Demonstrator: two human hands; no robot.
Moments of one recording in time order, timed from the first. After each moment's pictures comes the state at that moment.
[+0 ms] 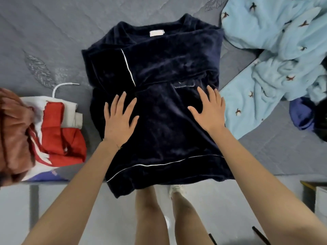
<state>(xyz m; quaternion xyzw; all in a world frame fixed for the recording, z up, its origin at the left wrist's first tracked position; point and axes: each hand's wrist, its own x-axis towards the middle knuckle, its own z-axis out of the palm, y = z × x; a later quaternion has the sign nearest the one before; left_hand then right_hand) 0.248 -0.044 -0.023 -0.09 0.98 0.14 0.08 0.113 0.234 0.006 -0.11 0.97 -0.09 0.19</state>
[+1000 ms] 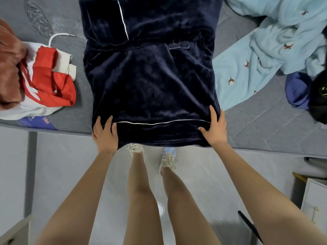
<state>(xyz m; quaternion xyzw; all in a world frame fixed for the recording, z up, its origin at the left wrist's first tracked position) 0.441 0.058 -0.046 -0.45 0.84 0.27 0.12 0.257 0.382 -0.022 0.00 0.93 -0.16 0.32</state>
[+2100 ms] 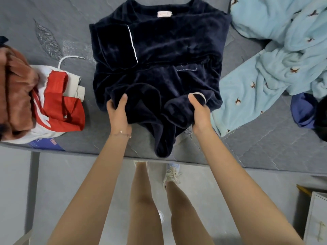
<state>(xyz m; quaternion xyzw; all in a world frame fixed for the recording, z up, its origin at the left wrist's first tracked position) 0.276 0.031 0.033 -0.53 0.36 0.75 -0.14 0.180 0.221 0.034 0.33 0.61 -0.65 0.30</state>
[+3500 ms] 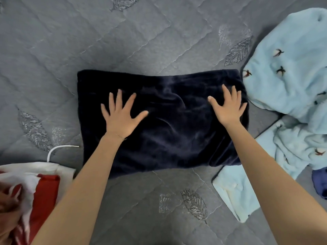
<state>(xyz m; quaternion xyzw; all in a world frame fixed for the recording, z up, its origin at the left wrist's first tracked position) 0.017 -0.139 -0.049 -0.25 0.91 0.24 0.22 -0.133 0.152 -0.045 0.06 0.95 -0.18 0.25</state>
